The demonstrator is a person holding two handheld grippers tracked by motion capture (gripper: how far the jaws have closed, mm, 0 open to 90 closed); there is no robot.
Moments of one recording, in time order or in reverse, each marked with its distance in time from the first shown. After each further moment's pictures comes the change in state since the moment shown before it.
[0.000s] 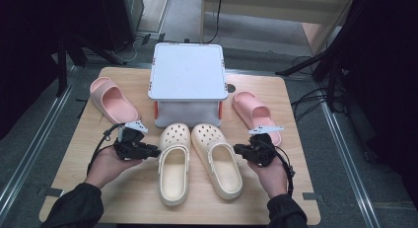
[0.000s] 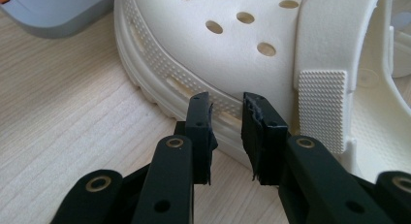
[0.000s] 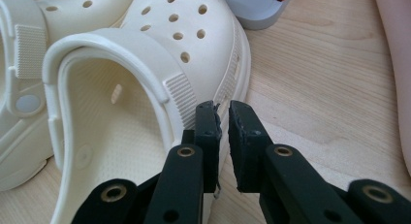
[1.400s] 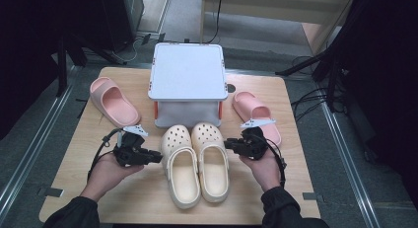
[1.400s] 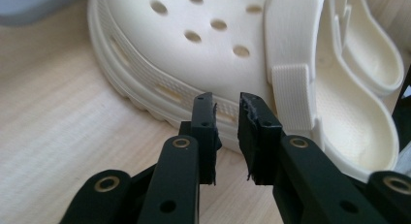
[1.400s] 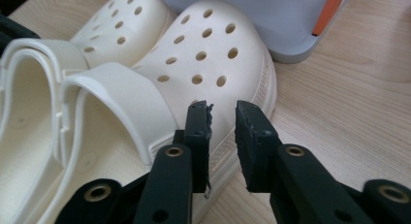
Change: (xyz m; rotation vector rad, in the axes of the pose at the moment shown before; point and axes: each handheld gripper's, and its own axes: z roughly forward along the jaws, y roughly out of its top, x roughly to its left) left arm -0.019 0.000 -0.014 -0.018 -0.048 -0.056; right arm 0.007 0.021 0.014 -0.029 0.087 -0.039
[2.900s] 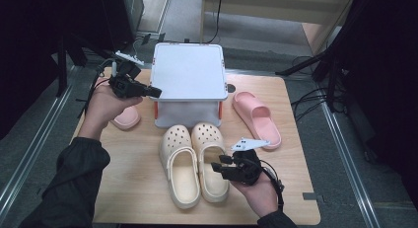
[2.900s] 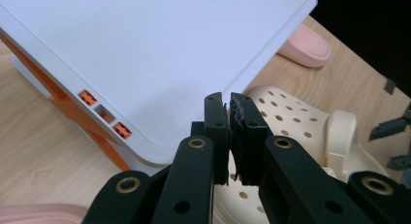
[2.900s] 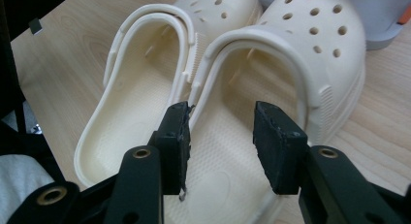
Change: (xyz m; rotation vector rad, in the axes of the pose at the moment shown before) left arm 0.046 0.145 -0.066 -0.118 0.064 0.067; right arm 0.074 -0.025 -0.024 0.001 0.043 -0.057
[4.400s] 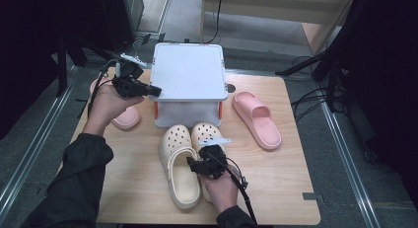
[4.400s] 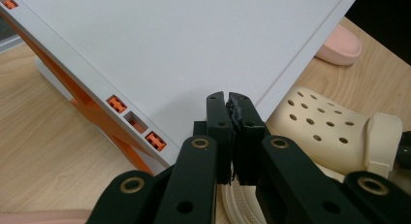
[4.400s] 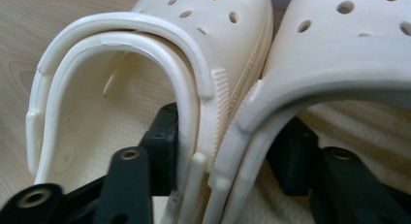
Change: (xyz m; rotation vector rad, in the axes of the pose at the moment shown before) left arm 0.011 -0.003 0.014 -0.009 0.045 0.016; right arm 0.027 0.014 0.091 0.015 -0.154 0.108
